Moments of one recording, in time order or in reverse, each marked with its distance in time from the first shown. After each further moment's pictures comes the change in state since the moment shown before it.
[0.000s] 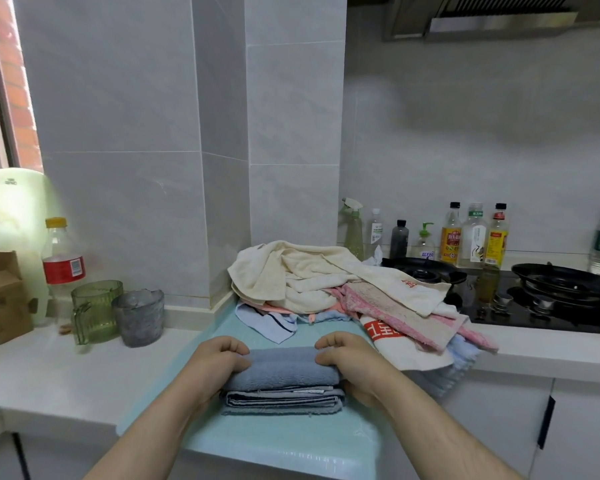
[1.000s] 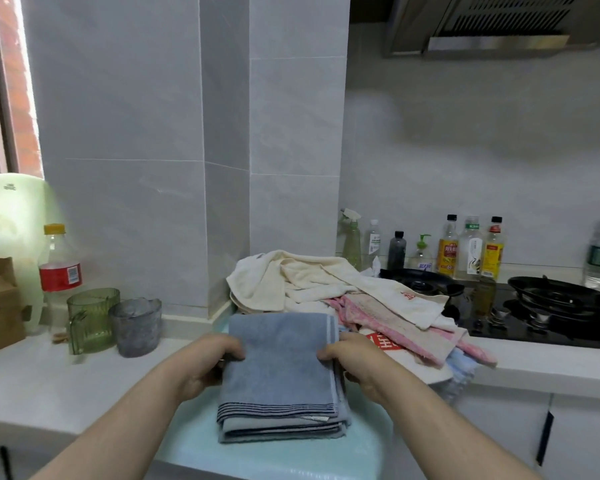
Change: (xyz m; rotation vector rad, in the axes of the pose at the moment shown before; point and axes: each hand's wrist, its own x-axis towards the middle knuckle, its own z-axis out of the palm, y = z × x) left_hand 0.006 0.035 -0.013 -0.079 -0.185 -0.121; right_hand -0.006 -0.033 -0.005 -0.049 0.033 0.015
